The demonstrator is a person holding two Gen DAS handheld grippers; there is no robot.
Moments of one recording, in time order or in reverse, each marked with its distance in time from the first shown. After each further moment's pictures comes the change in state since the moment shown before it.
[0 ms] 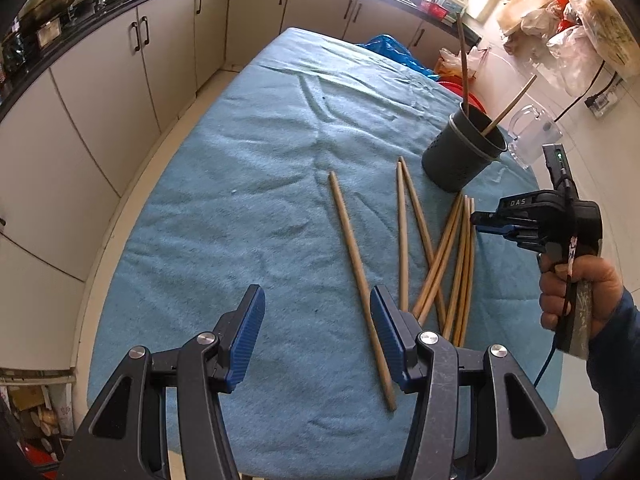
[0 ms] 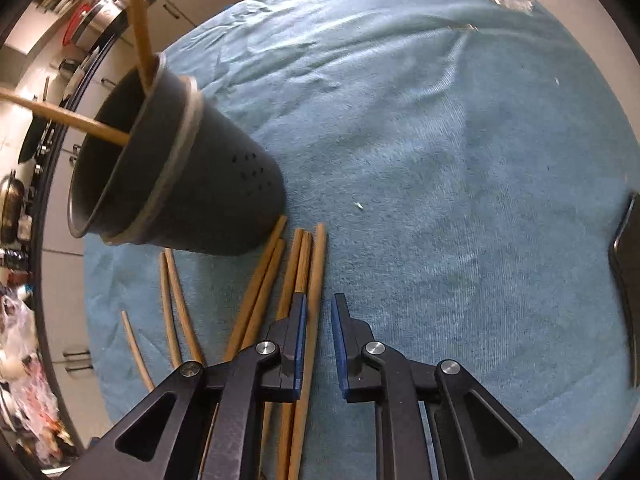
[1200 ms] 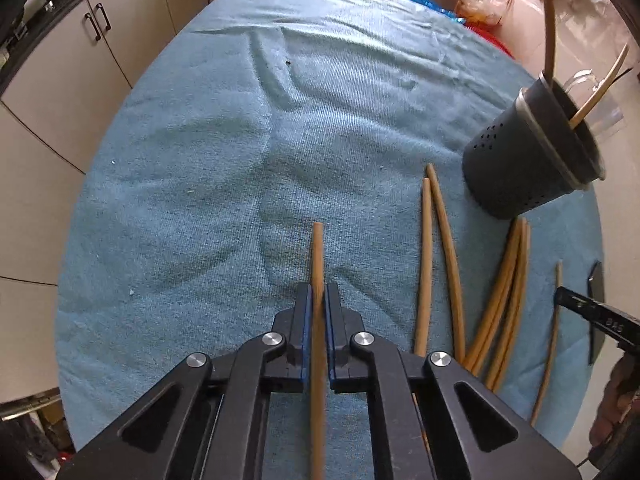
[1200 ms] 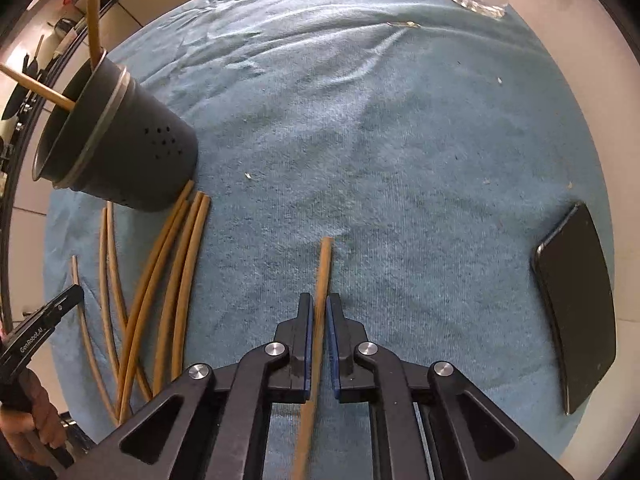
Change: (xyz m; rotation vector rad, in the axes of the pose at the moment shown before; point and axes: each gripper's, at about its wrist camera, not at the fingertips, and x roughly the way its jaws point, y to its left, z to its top) left arm 0.125 -0.040 0.086 0.046 0.193 0.080; right arm -0.009 -0.051 0.004 -0.103 0.045 -0.111
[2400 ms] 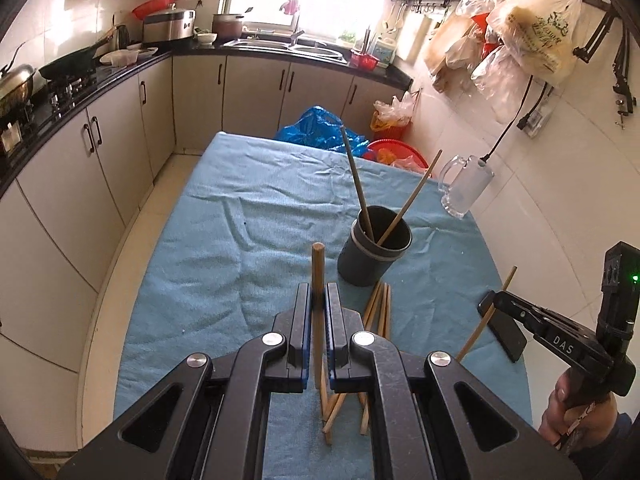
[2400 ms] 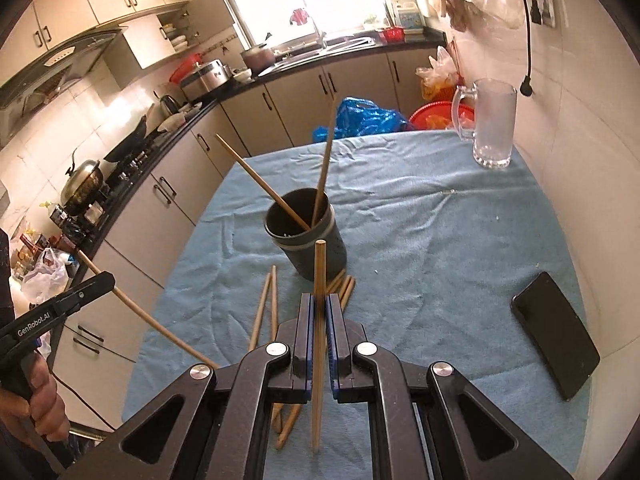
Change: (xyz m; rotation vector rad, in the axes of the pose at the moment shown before) left arm -0.196 -0.023 -0.057 0.128 -0.436 -0.163; right arm -0.166 0.055 -0.103 -0.113 -0.533 0.197
